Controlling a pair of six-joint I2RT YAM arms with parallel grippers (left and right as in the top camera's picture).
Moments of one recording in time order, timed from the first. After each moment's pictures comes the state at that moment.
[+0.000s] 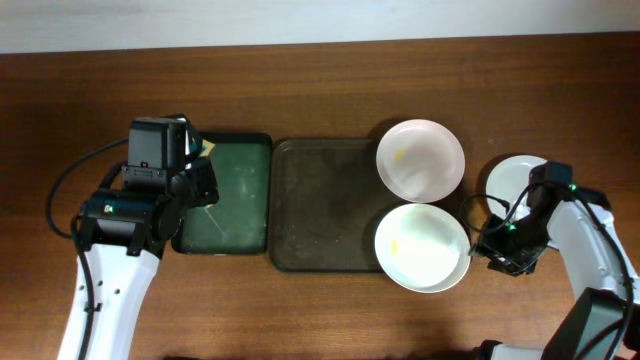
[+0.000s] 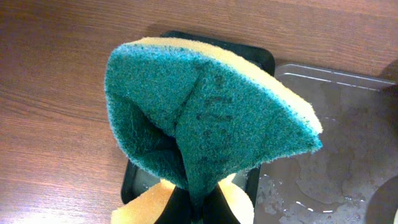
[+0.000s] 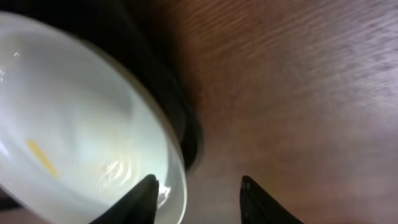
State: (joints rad) left arm -0.14 1.25 1.28 -0.98 -0.13 -0.26; right arm -0.33 1.50 0.87 -1.04 -0.25 0.21
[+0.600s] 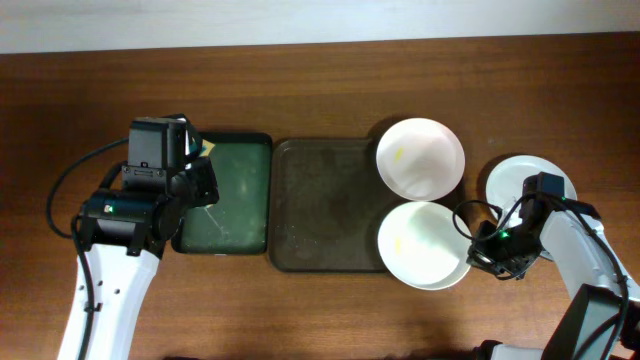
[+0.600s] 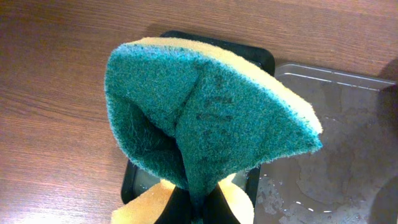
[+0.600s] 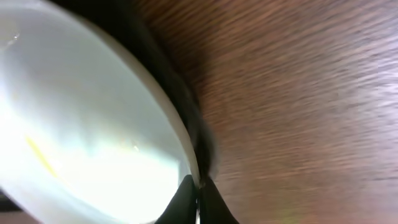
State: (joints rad) left arm -0.14 1.25 1.28 -0.99 -0.13 -0.26; right arm -0.33 1.50 0.79 -0.94 -0.33 0.21
